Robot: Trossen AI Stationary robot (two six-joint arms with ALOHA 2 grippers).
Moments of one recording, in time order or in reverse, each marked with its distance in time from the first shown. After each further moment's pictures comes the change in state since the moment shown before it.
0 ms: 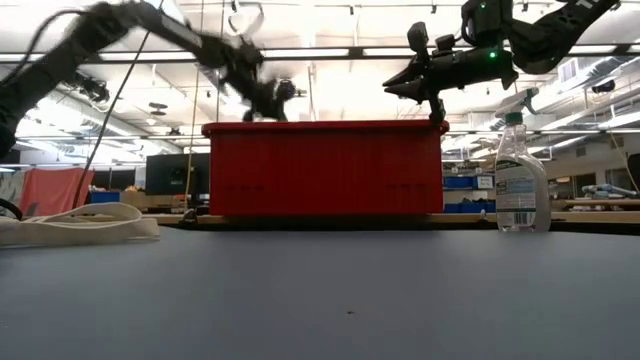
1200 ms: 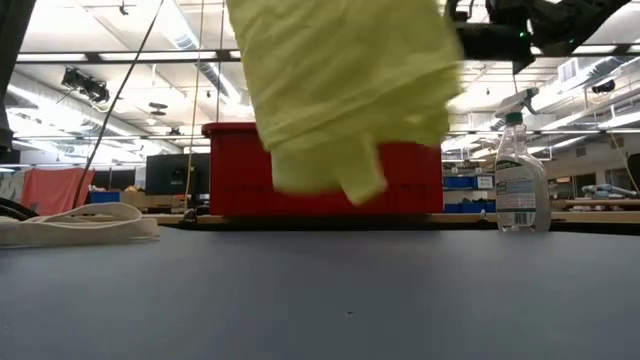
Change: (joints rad) left arm -0.836 -0.341 0.190 -0.538 0.180 -0.312; right arm -0.016 -0.174 0.000 -0.089 -0.546 0.196
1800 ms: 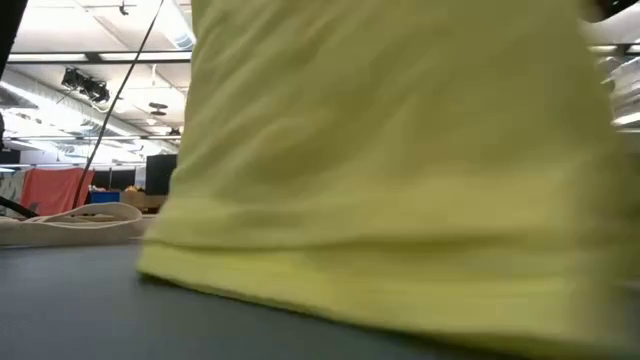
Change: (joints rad) left arm -0.474 0.188 0.000 0.002 -0.403 -0.559; right arm 0.241 -0.228 0.000 -0.422 0.057 -0.121
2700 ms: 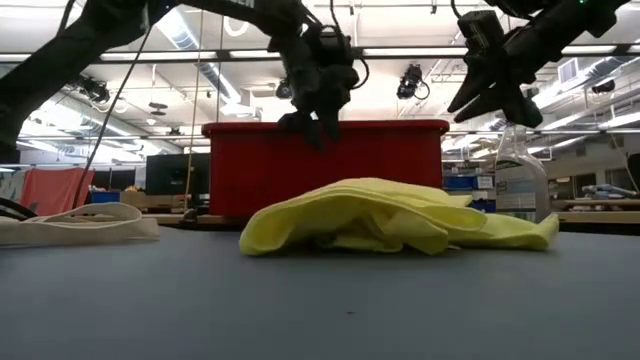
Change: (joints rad) left arm 0.703 0.251 -0.161 -0.290 0.157 0.723; right arm 0.188 0.021 0.000 -0.575 0.557 0.017
